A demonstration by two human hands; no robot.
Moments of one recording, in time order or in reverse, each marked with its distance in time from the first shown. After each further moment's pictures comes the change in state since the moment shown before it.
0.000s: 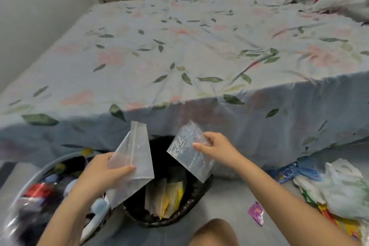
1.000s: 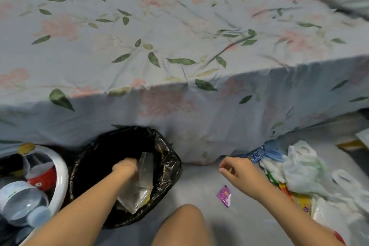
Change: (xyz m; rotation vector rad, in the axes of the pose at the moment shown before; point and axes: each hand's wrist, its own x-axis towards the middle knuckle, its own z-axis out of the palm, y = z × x) left_hand 0.135 -0.053 0.187 1.066 -0.475 -0.163; right_hand -0.092 0.095 -0.056 -0.577 -0.048 0.224
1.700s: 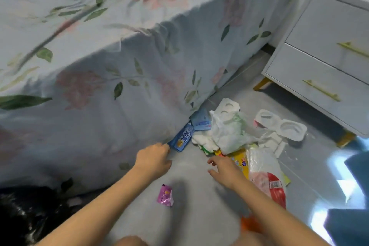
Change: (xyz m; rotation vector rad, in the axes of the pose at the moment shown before) left_hand -0.066 0.336 0.012 0.292 0.385 0.772; right_hand -0.060 0.245 0.071 0.239 0.039 0.528
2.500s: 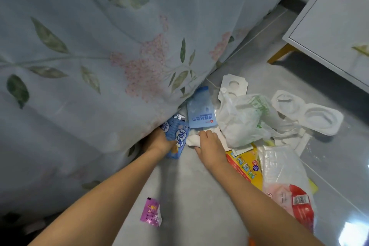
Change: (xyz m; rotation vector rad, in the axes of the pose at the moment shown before) left_hand 0.191 0.018 0.114 -0.562 -0.031 -0.327; right_hand 0.157 0.036 0.058 -0.123 0.165 0.054
